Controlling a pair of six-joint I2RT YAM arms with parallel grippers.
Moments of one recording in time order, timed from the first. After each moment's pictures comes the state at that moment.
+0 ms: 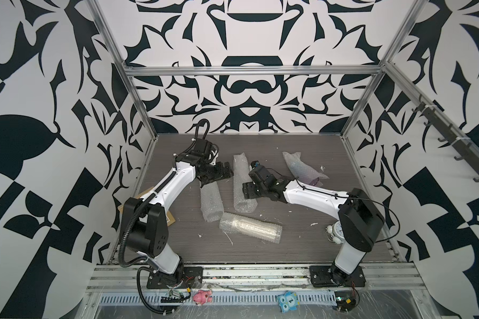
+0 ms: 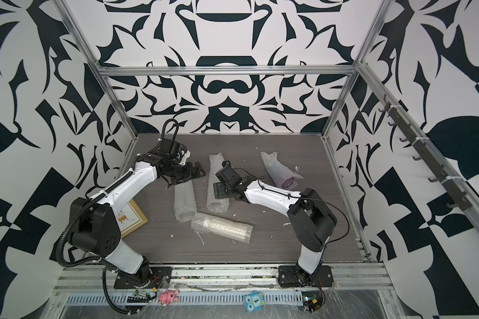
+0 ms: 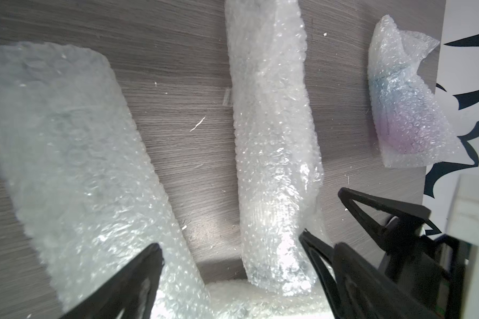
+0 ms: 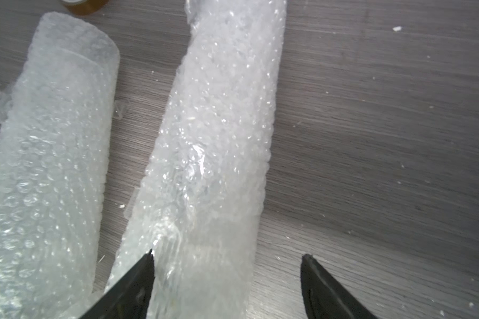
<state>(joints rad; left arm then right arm) -0.34 1.62 1.30 -0.75 0.36 -0.43 0.79 1.73 1.18 -0.36 0.13 0.53</state>
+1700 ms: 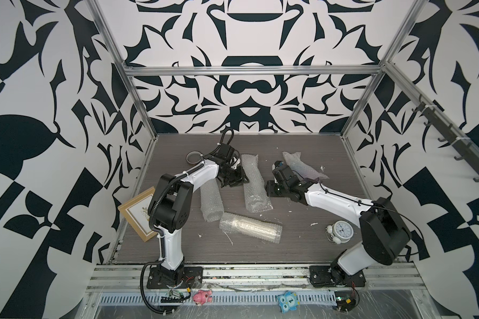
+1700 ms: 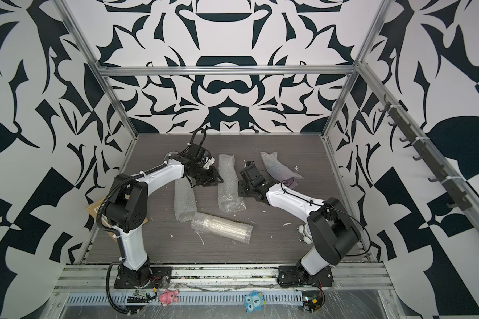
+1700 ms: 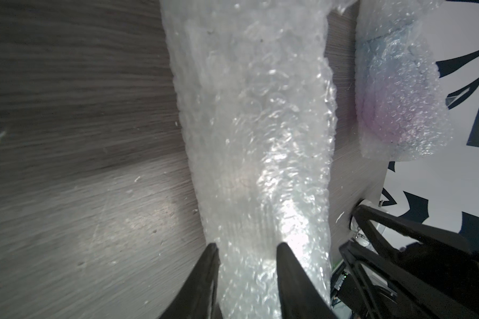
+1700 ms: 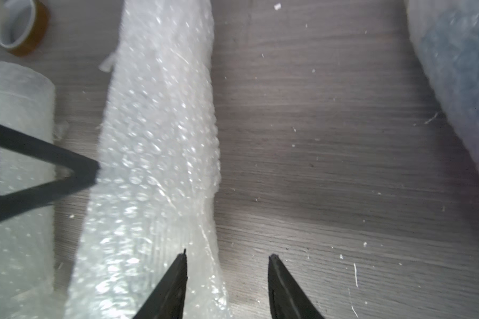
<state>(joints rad) -0.47 1.93 1.39 -0.57 0.55 -0.57 0.64 1.56 1.00 -0.34 0.09 0.56</state>
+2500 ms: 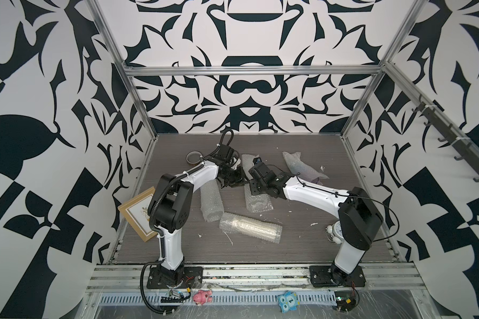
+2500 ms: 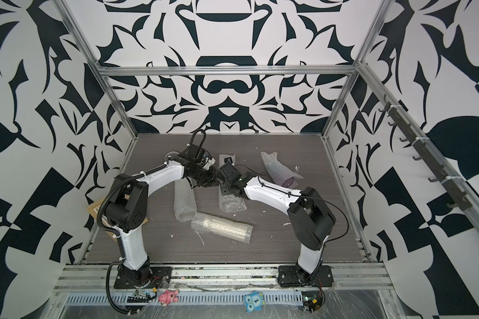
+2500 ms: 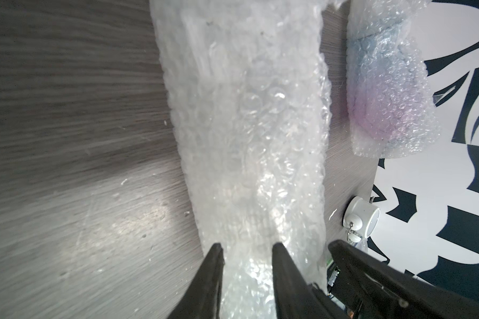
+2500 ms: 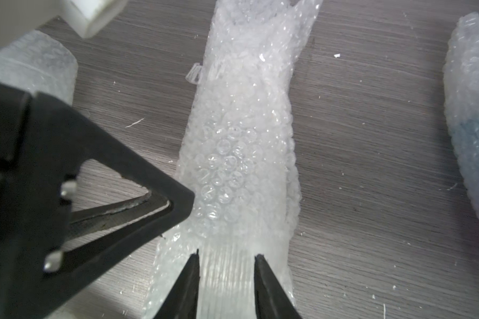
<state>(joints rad) -0.47 1.93 1.37 -0.53 0.58 -0.58 0.79 1.77 1.28 -0.47 0.26 0.49</state>
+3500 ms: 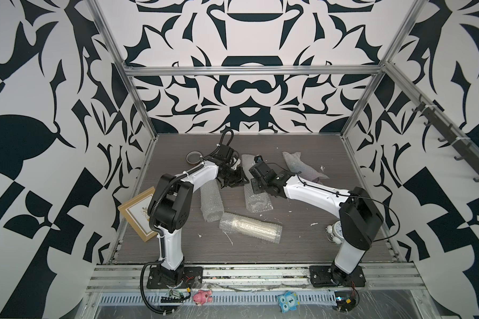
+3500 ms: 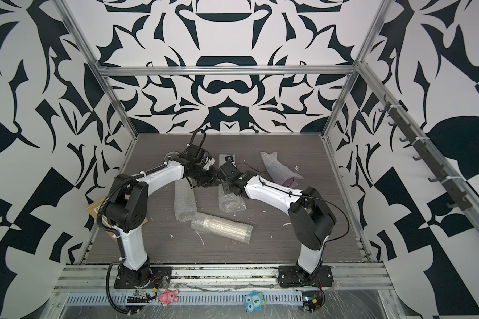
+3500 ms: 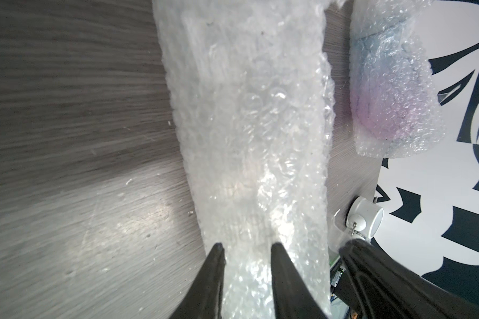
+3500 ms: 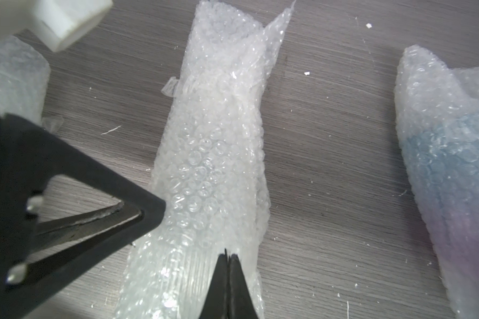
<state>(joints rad) -0.47 1.93 1.37 -0.54 0.57 -0.57 0.78 1.76 1.29 -0.50 0.34 0.44</state>
